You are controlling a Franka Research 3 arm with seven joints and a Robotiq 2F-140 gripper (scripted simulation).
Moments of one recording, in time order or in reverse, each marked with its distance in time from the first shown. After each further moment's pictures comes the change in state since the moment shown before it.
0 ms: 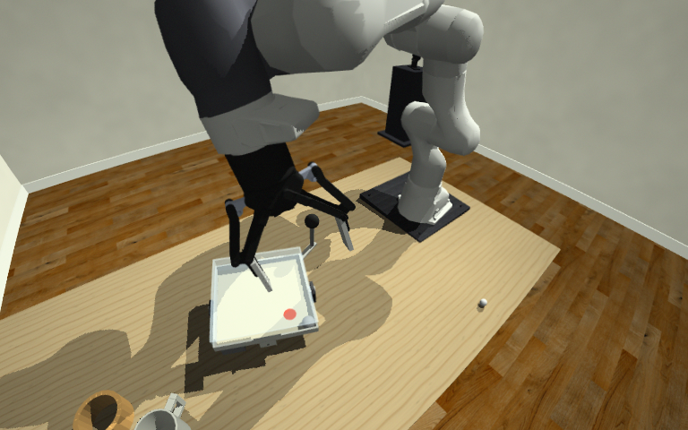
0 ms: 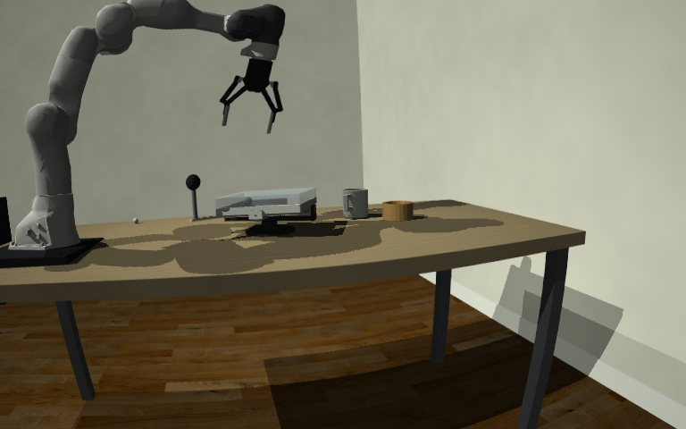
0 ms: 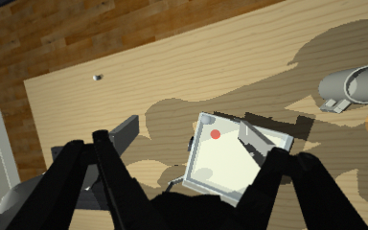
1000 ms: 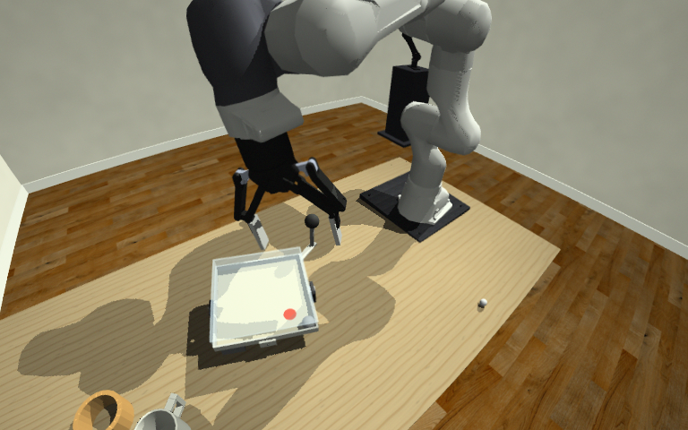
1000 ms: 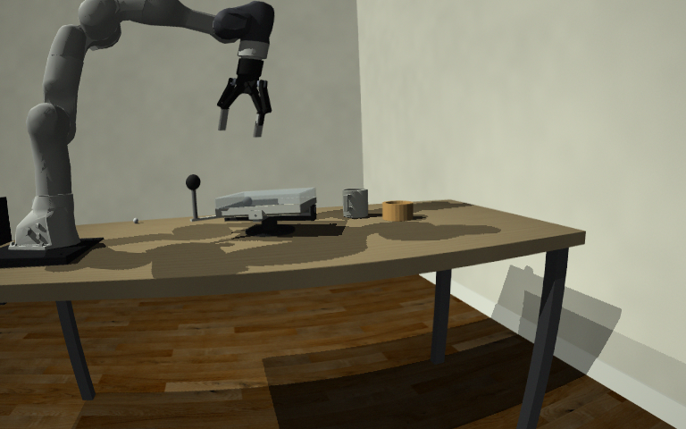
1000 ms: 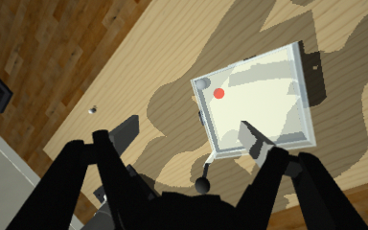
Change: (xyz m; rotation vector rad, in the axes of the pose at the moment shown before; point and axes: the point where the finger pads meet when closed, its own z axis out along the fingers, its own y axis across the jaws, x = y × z) arm -0.073 -0.006 0.006 -0.057 -0.010 0.535
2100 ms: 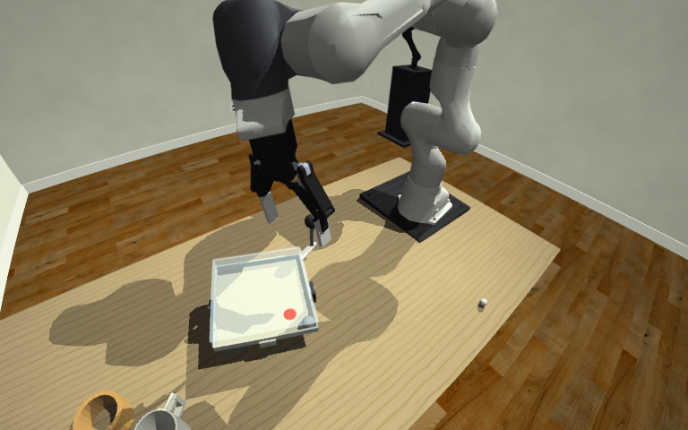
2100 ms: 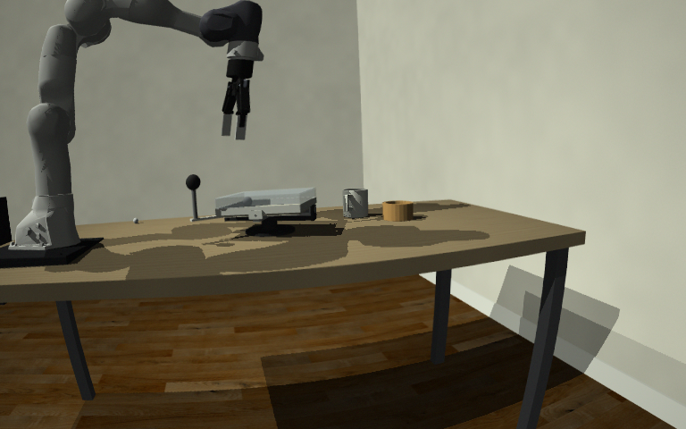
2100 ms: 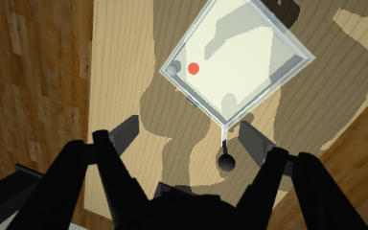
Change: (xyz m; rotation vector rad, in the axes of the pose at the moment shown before) arm -0.047 0.020 0.008 -0.066 0.023 0.524
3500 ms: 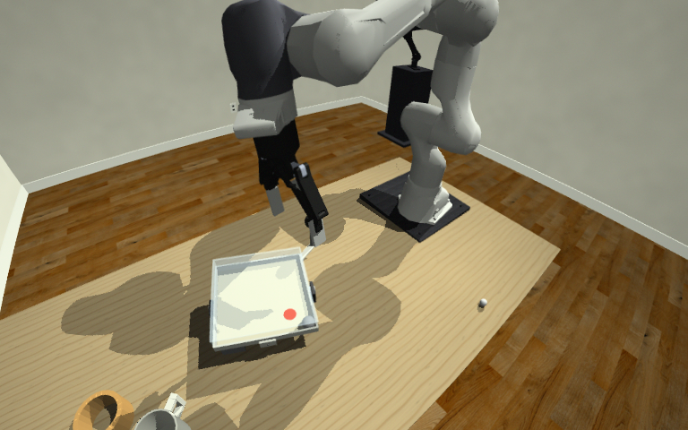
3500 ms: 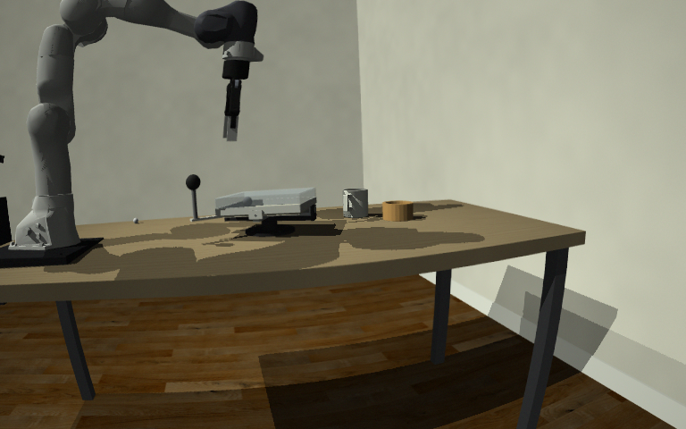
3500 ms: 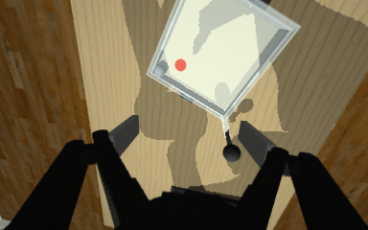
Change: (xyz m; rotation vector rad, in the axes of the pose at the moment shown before) arm -0.012 0.012 0.004 -0.019 0.012 0.192
